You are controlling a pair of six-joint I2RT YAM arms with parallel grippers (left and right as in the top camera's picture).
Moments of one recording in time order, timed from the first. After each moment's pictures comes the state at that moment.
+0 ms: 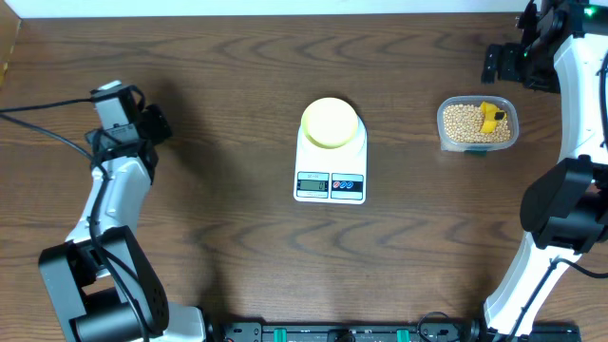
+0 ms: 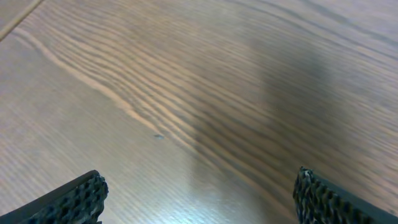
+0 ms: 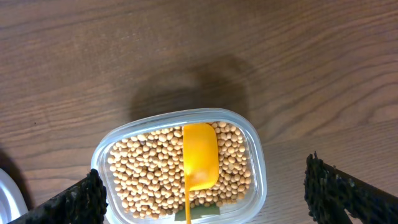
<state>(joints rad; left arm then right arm) 0.29 1.64 0.99 -0.13 -0.26 -0.12 -0.16 2.15 2.14 -1.26 -0.02 0.04</state>
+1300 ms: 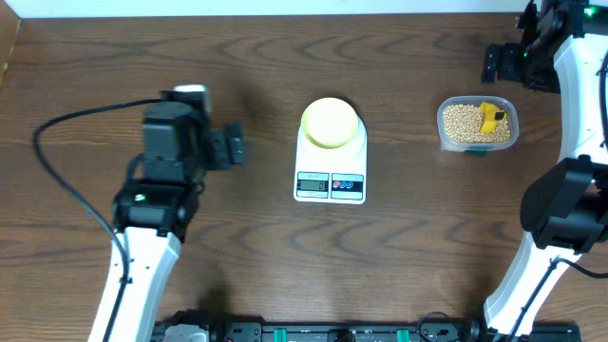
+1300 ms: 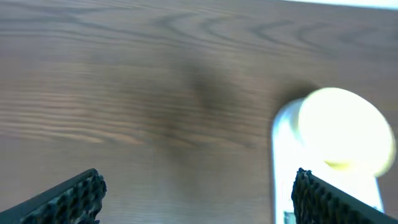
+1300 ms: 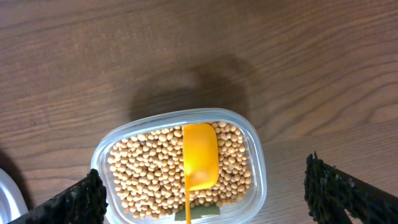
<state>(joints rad) -0.15 1.15 1.00 -0.56 -0.02 -0.15 -0.16 2.15 2.14 -1.26 -0.02 0.04</state>
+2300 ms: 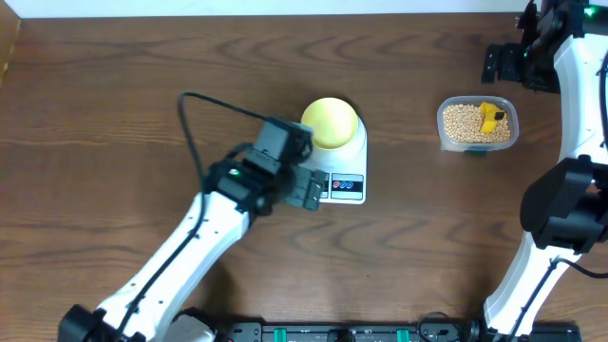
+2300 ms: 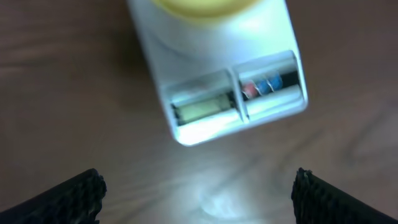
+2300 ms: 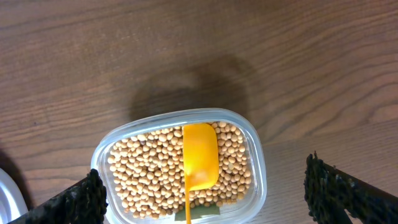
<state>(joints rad) -0.56 1.40 1.07 -0.80 0.04 -0.17 -0.16 2.15 2.14 -1.26 -0.02 0.04</state>
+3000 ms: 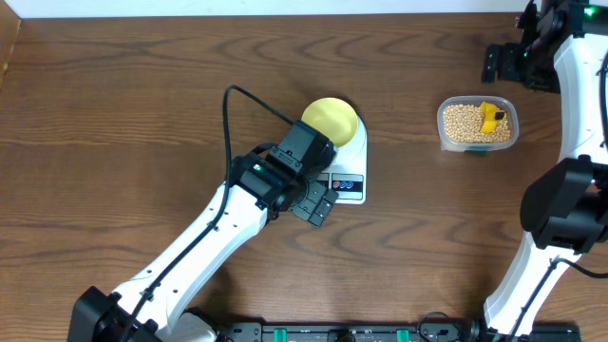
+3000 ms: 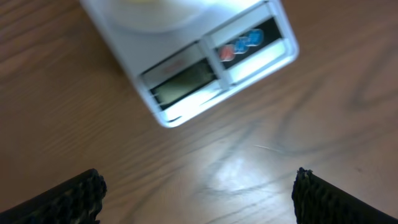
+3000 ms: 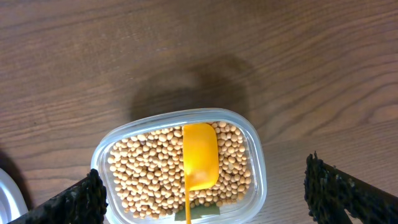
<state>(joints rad) -0.62 1.45 1.13 -0.91 0.00 -0.03 -0.16 2.15 2.14 -1.26 -0.02 0.04</state>
